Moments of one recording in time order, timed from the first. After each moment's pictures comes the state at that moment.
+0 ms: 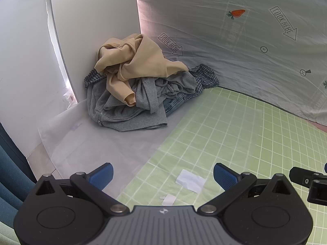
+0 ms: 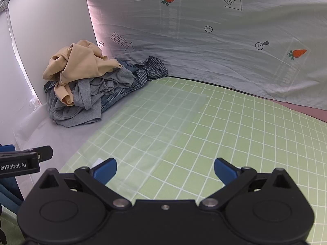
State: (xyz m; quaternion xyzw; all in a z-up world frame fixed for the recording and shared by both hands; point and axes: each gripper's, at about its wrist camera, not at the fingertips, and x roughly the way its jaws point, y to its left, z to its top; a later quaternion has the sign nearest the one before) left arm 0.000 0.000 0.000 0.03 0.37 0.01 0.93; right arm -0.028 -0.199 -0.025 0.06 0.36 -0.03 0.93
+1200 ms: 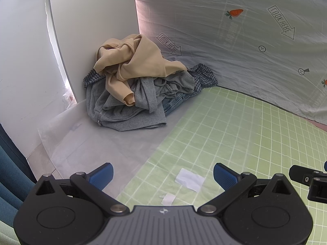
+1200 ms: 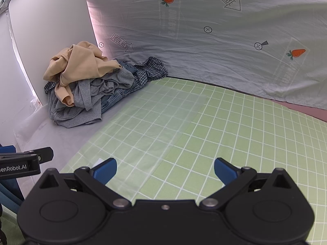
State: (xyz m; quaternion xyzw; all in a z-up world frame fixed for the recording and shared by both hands) left arm -0.003 -0.001 0.001 0.03 0.37 0.01 0.93; right arm -0.030 -0.200 -0.022 0.06 0.36 -0.03 0.93
